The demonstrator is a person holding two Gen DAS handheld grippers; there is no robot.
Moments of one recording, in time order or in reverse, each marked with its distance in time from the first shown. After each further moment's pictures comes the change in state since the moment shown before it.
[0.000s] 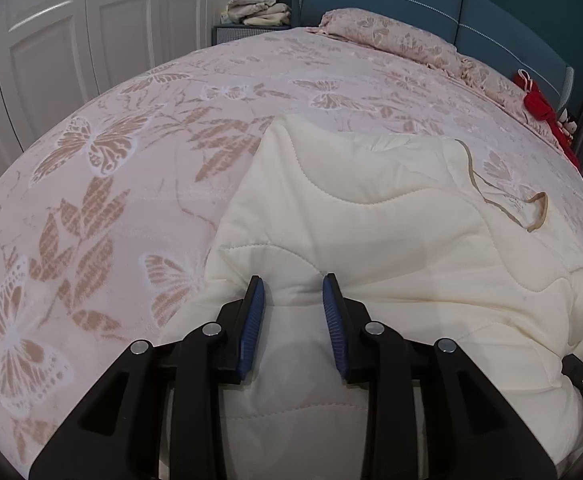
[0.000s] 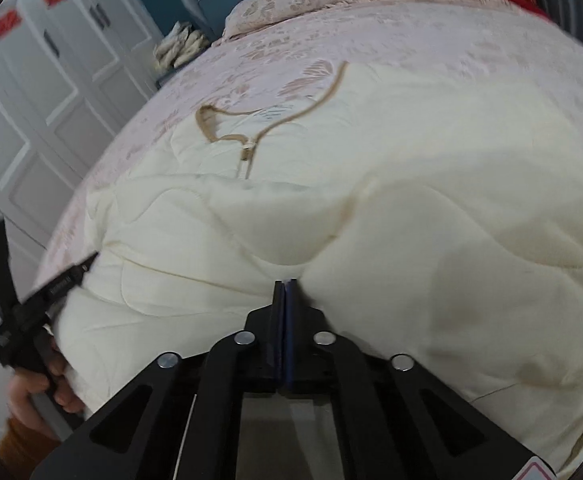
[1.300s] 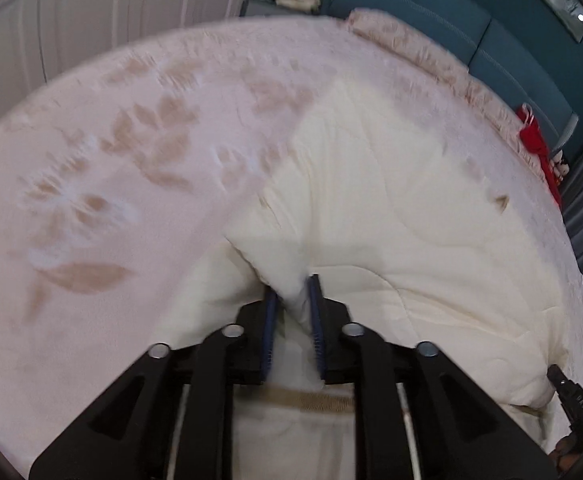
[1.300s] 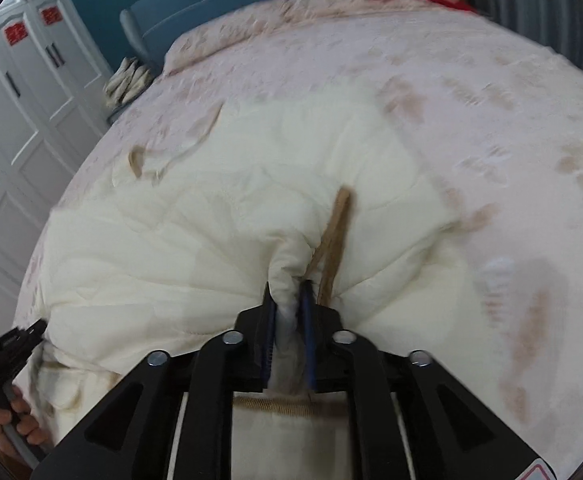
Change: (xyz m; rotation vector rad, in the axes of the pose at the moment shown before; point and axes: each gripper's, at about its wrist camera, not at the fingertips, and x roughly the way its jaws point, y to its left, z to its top) left arm -0.097 0.034 -0.053 -0.197 0.045 -0.081; right arm -0.107 -0.068 -0.030 0.087 -0.123 -0.192
